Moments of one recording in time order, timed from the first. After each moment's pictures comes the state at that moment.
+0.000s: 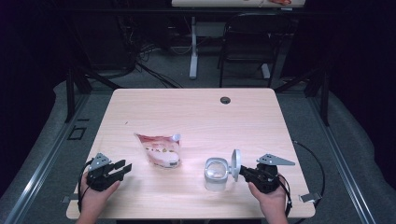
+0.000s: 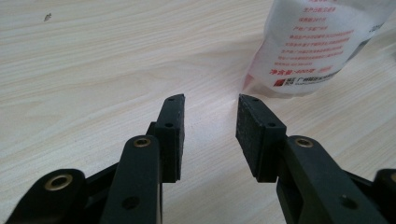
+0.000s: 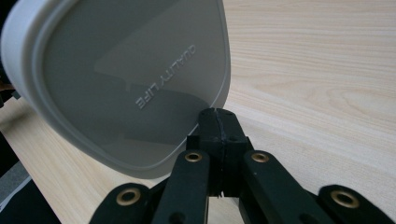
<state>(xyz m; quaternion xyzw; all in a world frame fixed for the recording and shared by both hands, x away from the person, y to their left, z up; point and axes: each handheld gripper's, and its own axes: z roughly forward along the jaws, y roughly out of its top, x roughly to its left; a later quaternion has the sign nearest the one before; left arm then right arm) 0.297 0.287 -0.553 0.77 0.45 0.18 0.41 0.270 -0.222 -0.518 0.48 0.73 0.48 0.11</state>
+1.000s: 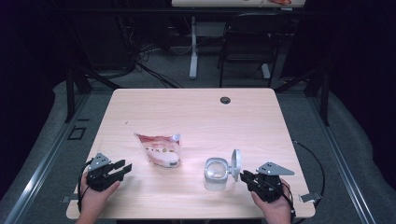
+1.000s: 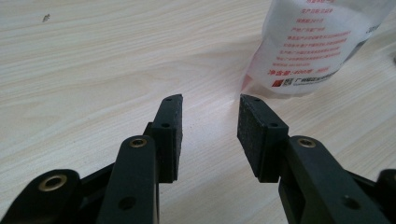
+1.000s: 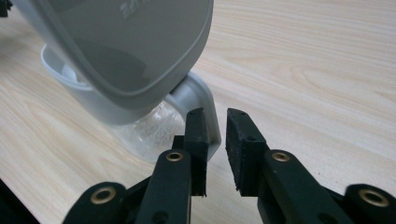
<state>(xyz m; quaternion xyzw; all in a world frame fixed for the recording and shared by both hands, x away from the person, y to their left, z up) 0.297 0.287 -0.553 0.77 0.45 0.18 0.42 0.248 -0.225 -0.525 0.47 0.76 0.41 0.17</state>
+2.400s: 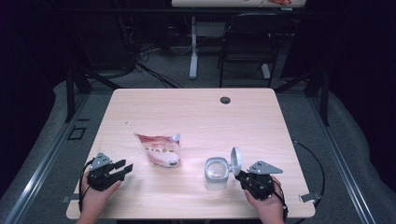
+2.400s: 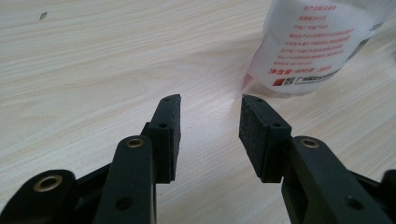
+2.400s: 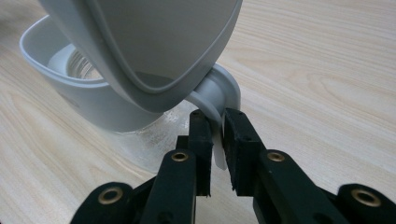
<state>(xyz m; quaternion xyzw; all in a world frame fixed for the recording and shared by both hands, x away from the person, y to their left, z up) 0.298 0.285 -0.554 0.77 0.45 0.18 0.41 0.261 -0.209 -0.539 0.44 0.78 0.41 0.19</state>
